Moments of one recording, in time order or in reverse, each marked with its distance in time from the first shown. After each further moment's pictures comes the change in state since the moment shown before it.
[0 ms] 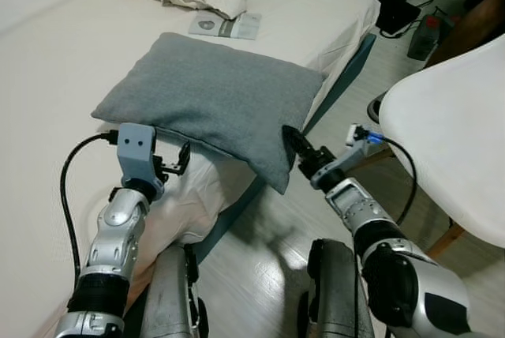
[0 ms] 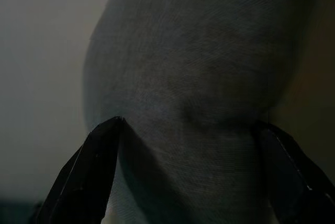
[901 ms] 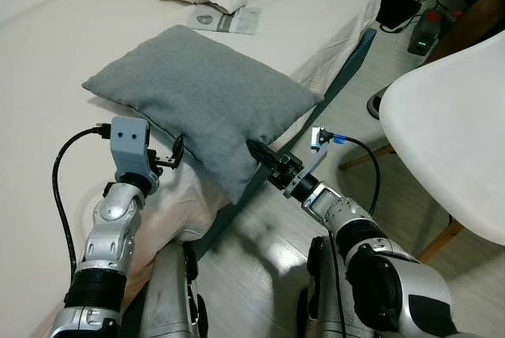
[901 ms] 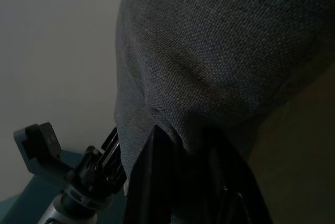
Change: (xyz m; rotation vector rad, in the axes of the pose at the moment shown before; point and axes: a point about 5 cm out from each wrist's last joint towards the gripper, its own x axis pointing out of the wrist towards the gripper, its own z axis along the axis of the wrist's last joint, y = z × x) left arm 0.007 0.004 0.008 0.005 -0.014 0.031; right arm 0.005 0.010 -0.014 0.056 0.104 0.122
